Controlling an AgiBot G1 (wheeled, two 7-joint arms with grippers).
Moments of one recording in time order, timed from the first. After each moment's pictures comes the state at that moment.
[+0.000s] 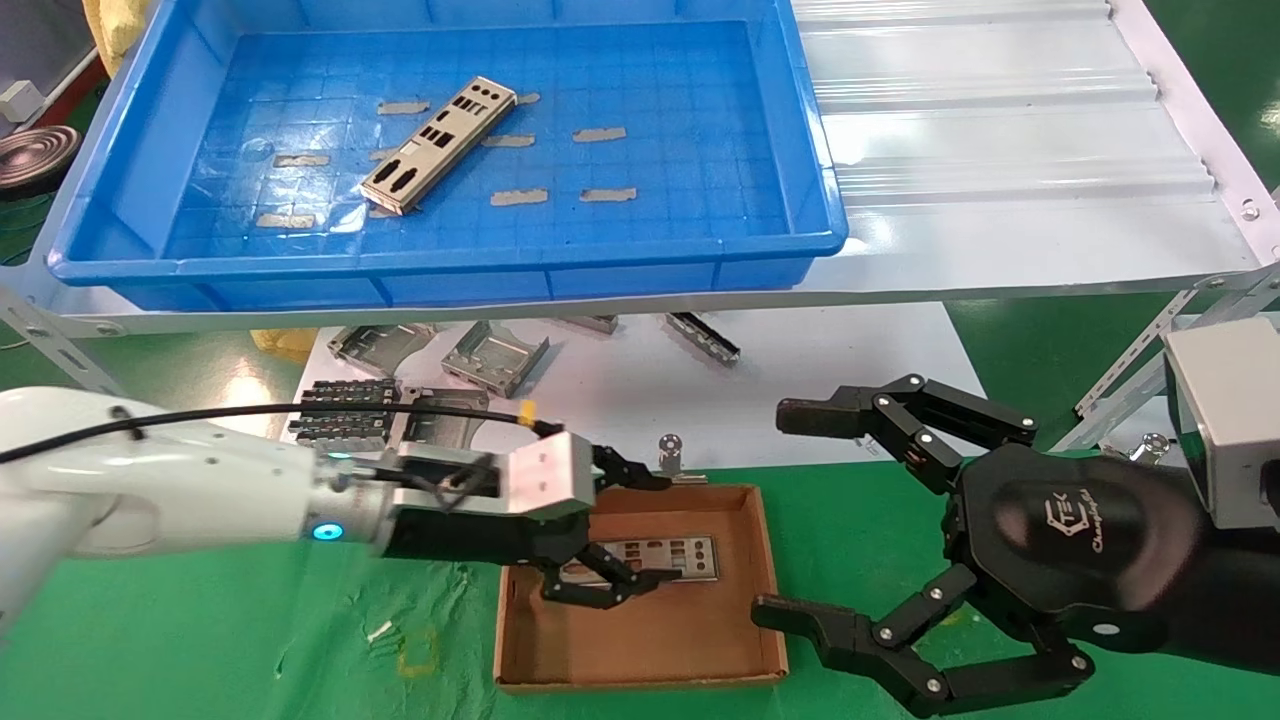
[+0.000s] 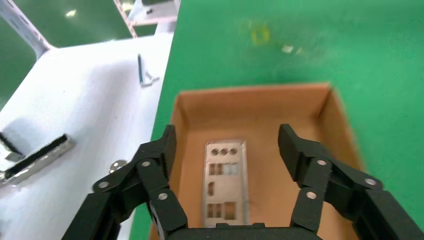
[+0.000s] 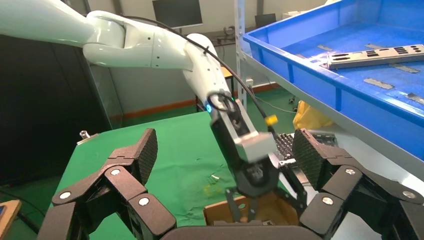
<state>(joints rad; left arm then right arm) -1.49 1.14 0.91 -0.52 1.03 1.30 0.34 1.09 -0.55 -0.41 1.24 -0.63 -1.43 0.11</state>
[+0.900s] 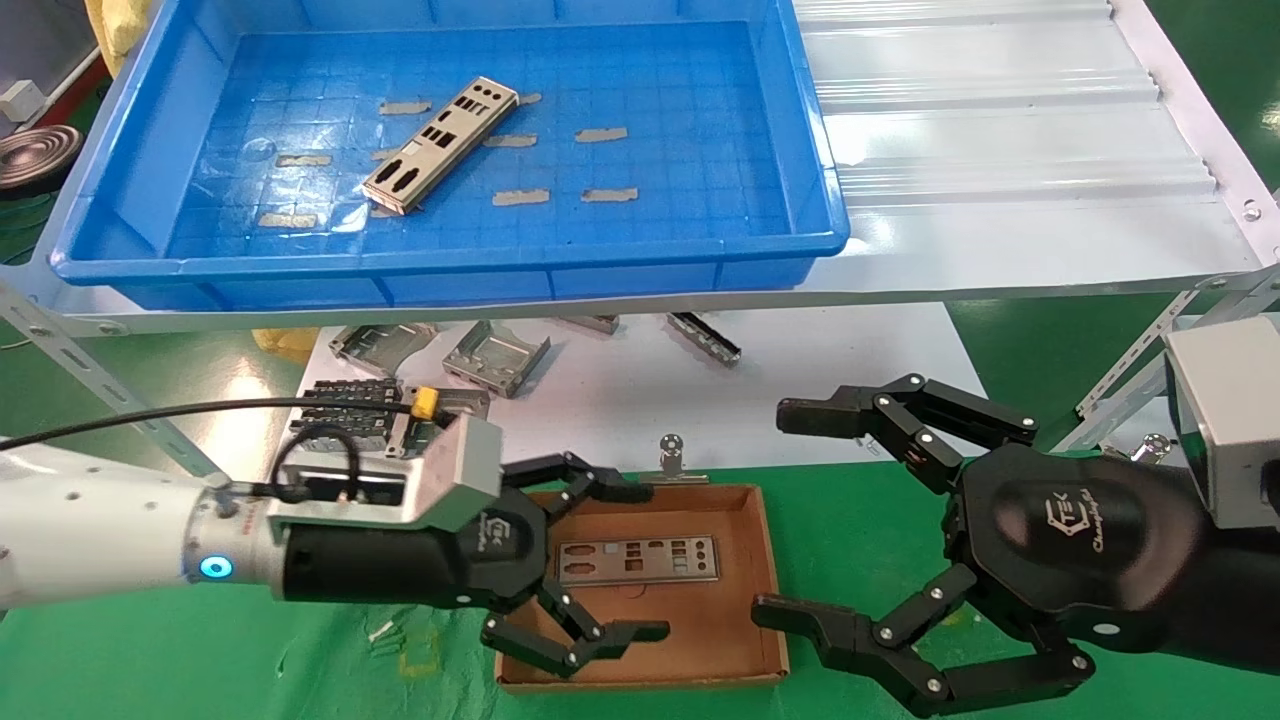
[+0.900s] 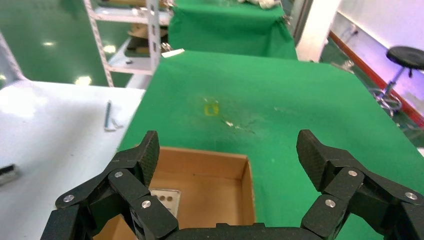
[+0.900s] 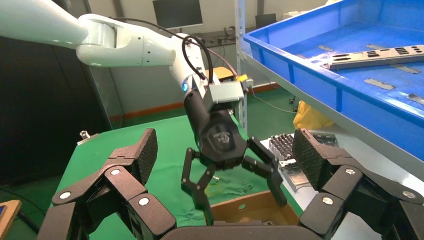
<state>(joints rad) -1.41 1.02 0.79 -0.61 0.90 1.46 0.21 1.09 -0.55 -0.41 1.24 -0.63 -1.43 0.11</state>
